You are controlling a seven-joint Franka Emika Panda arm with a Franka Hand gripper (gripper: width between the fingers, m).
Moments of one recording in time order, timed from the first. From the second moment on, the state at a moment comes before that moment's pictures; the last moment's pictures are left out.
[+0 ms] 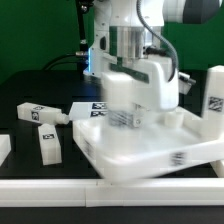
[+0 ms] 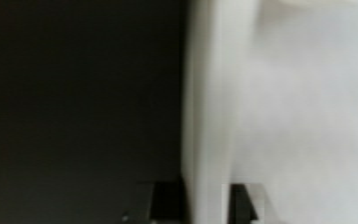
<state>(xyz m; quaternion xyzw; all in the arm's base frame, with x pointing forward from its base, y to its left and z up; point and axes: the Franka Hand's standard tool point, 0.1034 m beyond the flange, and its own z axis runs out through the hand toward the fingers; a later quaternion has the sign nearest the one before) 0.520 0.016 0.050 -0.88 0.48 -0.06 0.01</state>
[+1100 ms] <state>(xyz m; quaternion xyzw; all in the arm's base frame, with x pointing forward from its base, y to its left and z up) 0.539 0.024 0.049 -1.00 0.01 -0.08 -0.03</state>
